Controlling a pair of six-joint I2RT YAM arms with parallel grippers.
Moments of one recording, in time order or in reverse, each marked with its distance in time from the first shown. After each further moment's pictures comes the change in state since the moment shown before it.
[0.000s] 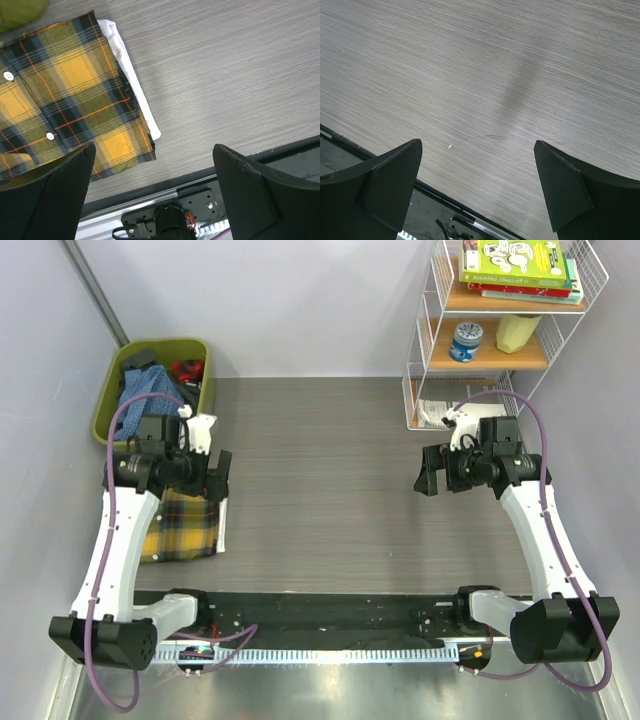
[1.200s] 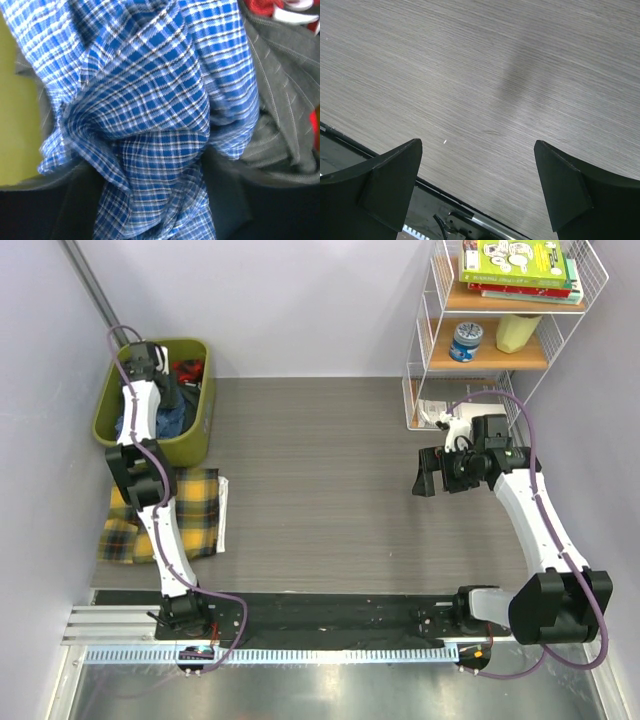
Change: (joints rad) left arm 0.313 1.234 0.981 0.373 -0.358 0.021; right arm 0.000 0.089 -0.012 -0.001 0.002 -0.019
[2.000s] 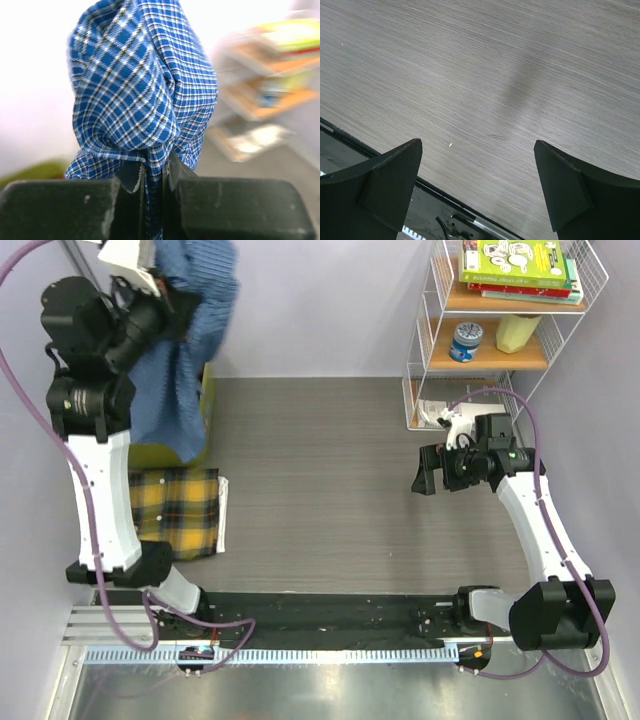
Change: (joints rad) left arm -0.248 -0.736 0.154 0.019 0.523 -0.188; right arm 0.000 -0.020 0.016 0.000 -0.027 0.001
